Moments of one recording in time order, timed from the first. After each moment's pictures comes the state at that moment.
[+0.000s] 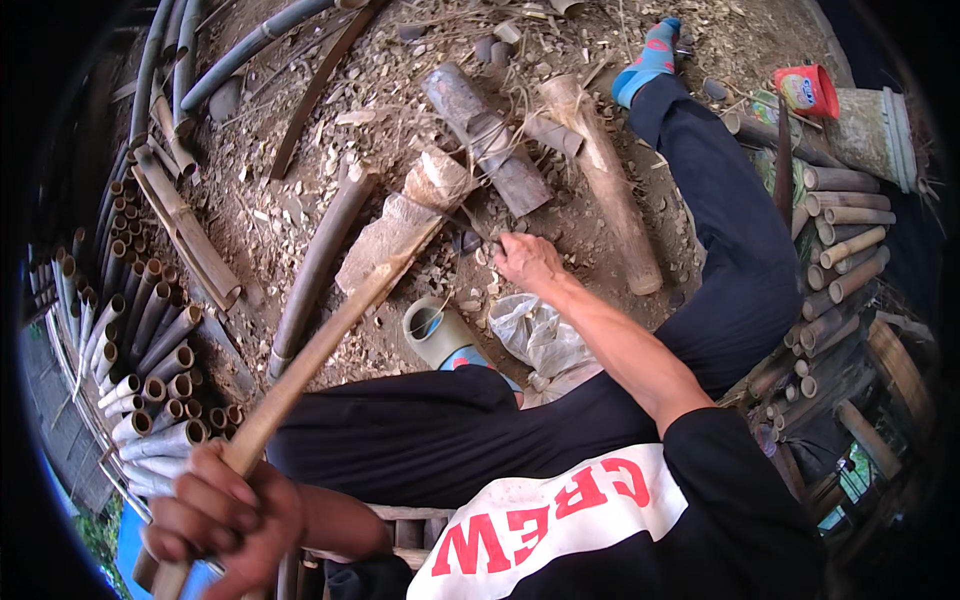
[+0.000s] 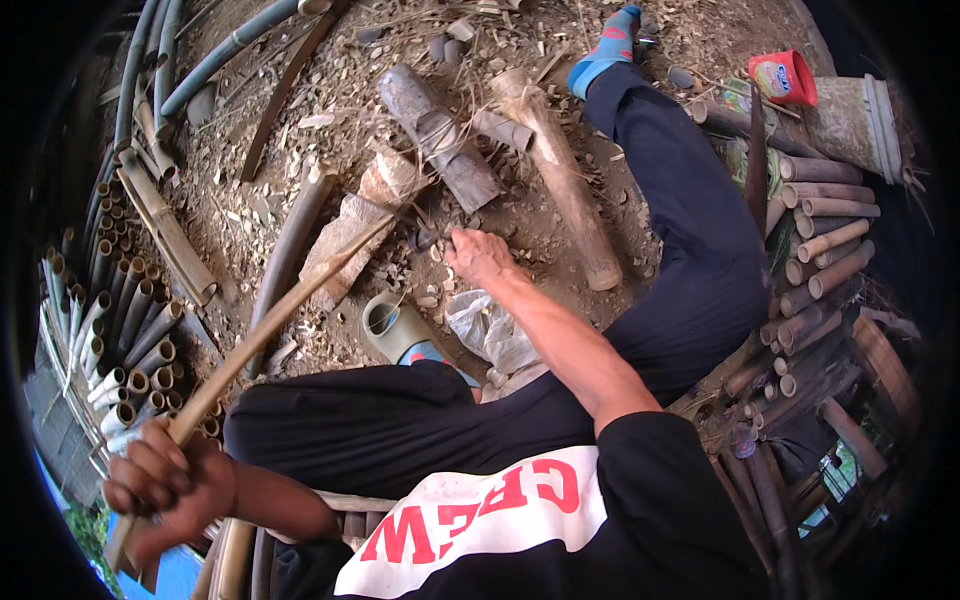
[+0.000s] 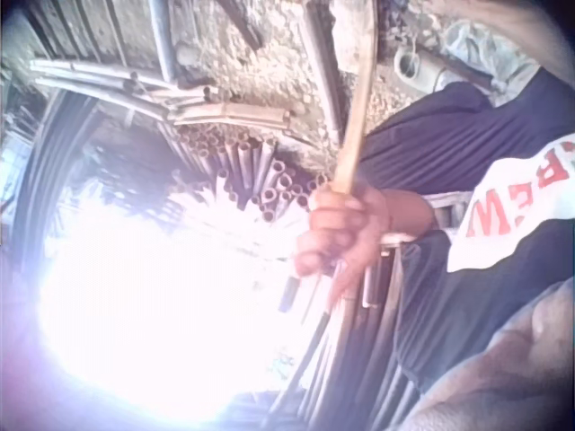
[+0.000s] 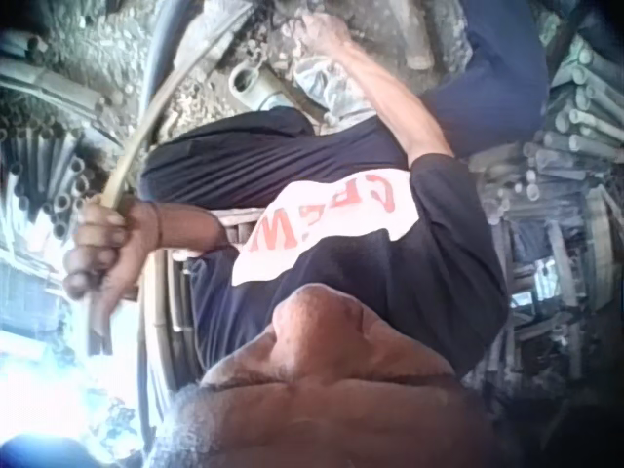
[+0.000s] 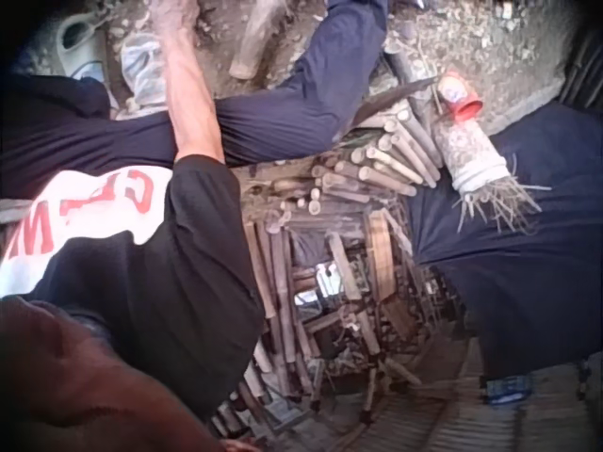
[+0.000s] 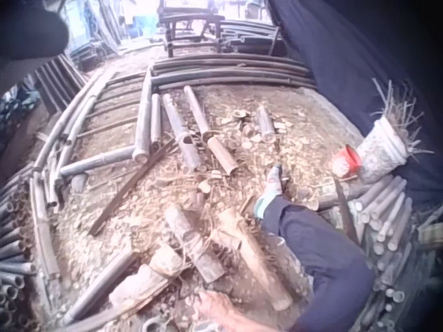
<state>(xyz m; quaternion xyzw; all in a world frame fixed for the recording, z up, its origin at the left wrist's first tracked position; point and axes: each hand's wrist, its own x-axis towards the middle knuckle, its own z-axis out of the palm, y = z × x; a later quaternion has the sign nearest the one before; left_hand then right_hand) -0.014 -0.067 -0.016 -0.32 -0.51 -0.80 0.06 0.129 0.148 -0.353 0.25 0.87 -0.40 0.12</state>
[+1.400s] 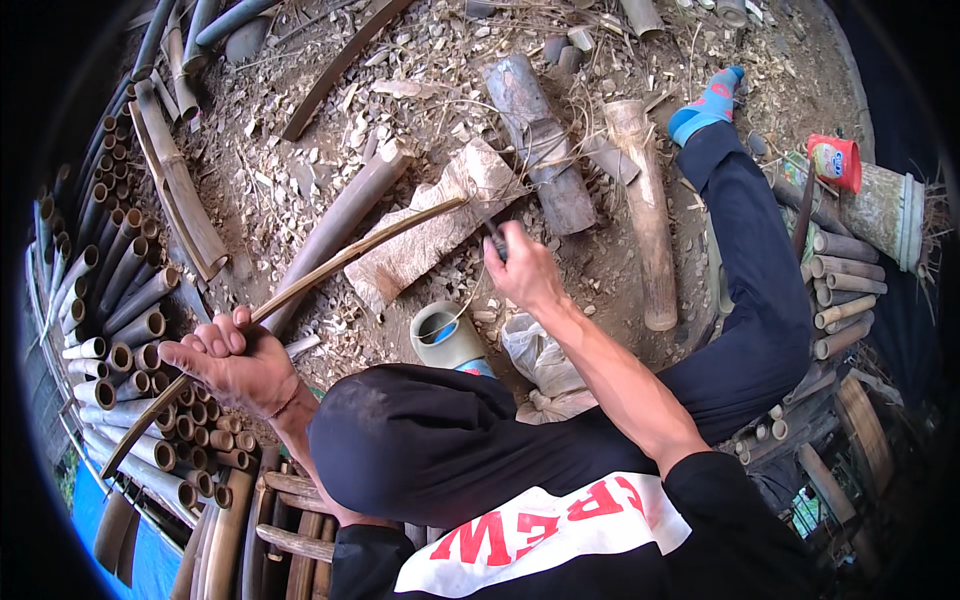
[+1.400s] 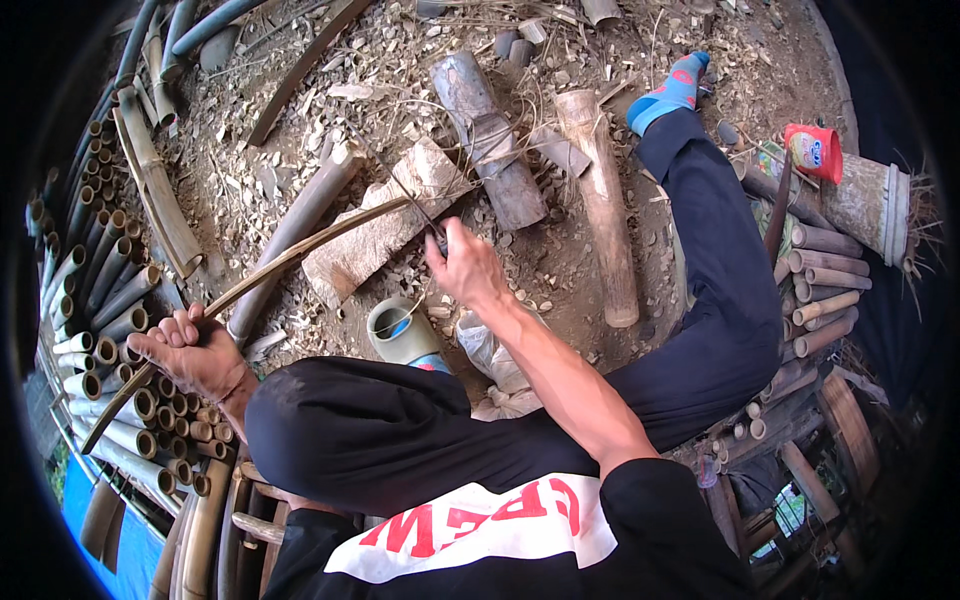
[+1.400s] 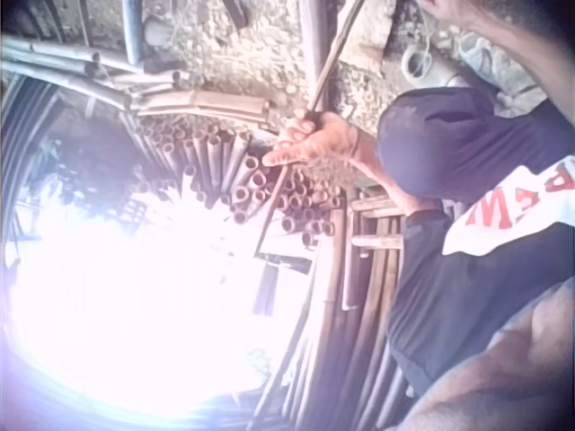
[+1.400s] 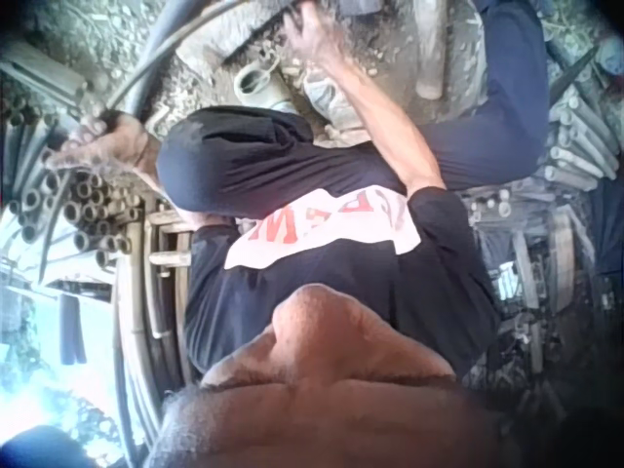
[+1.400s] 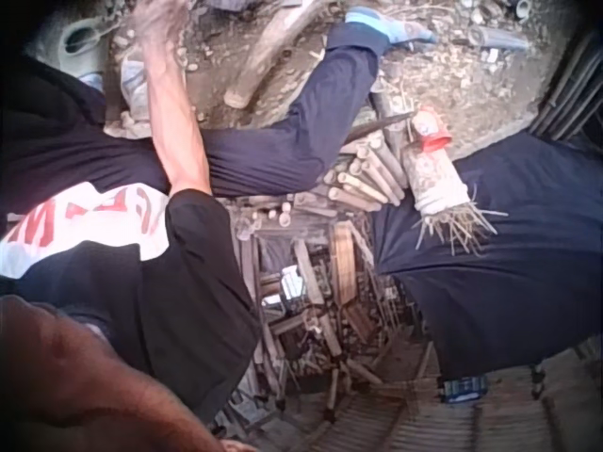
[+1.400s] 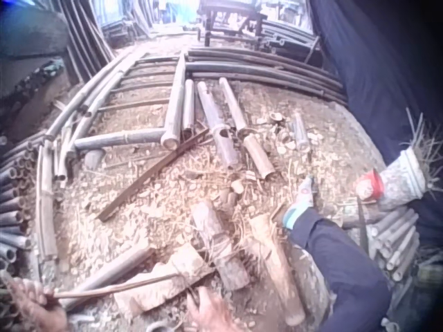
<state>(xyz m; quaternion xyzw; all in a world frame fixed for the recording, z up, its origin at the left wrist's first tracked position) -0.095 -0.107 -0.157 0.12 -0.54 -0.82 0.14 0.076 0.115 -0.332 0.26 0.84 -0.47 -0.06</state>
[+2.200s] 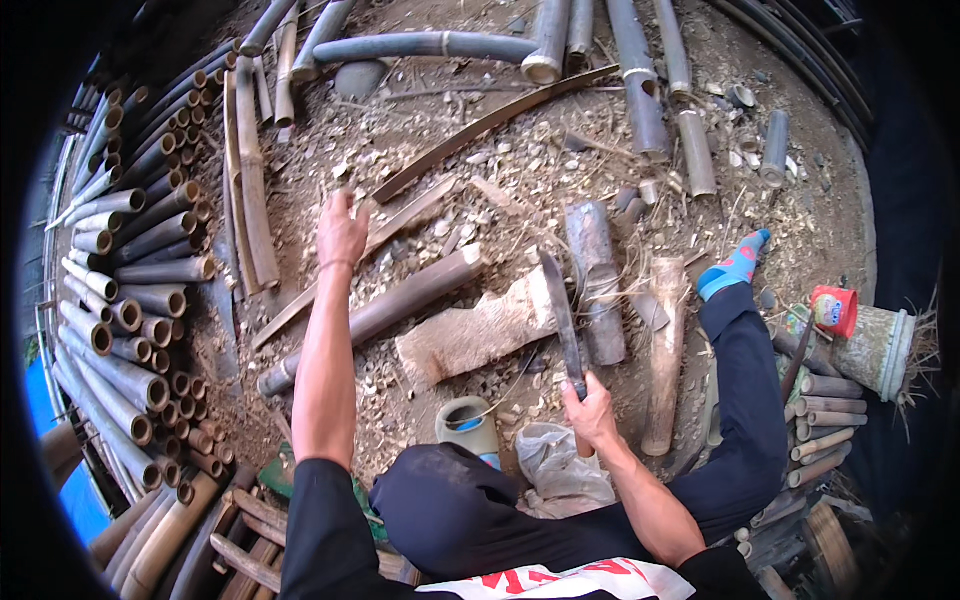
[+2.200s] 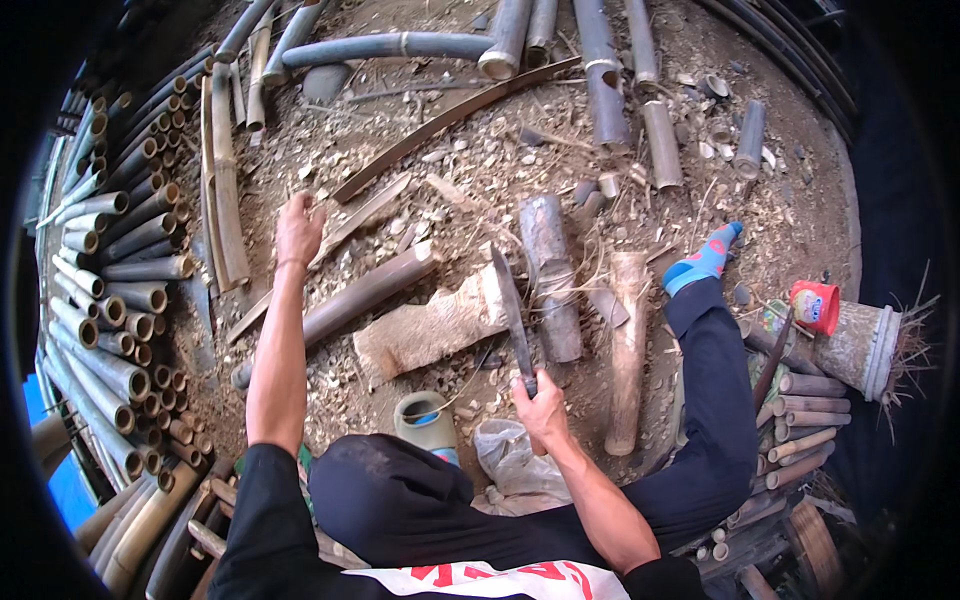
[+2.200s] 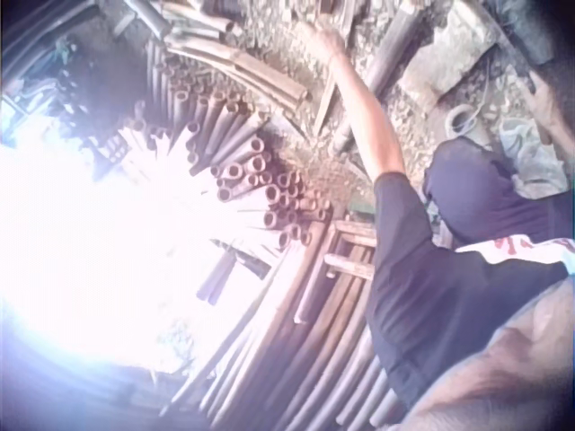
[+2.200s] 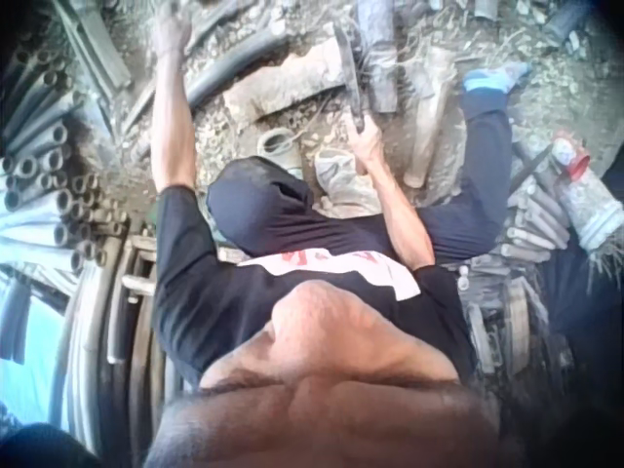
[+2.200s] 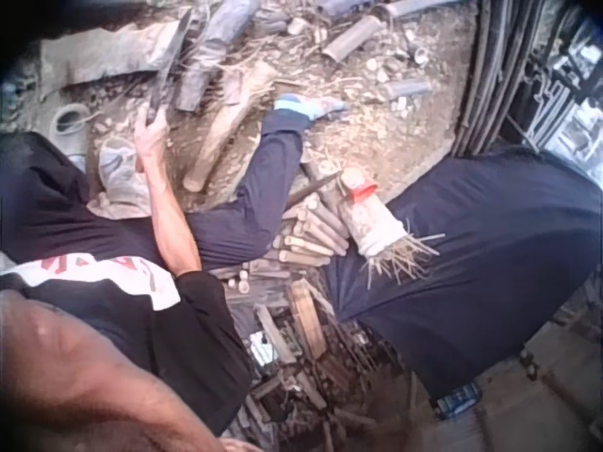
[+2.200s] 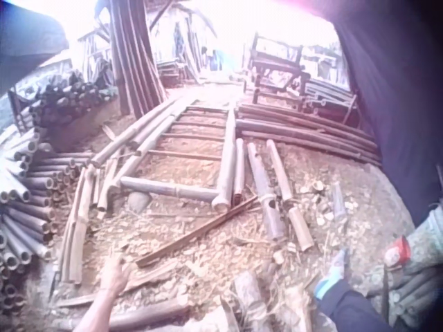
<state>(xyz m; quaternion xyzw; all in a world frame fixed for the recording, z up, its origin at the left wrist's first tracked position) -0.270 -0.095 -0.328 -0.10 -0.97 -0.20 -0.01 0.134 0.146 -0.327 0.41 0.71 -0.56 0.10</state>
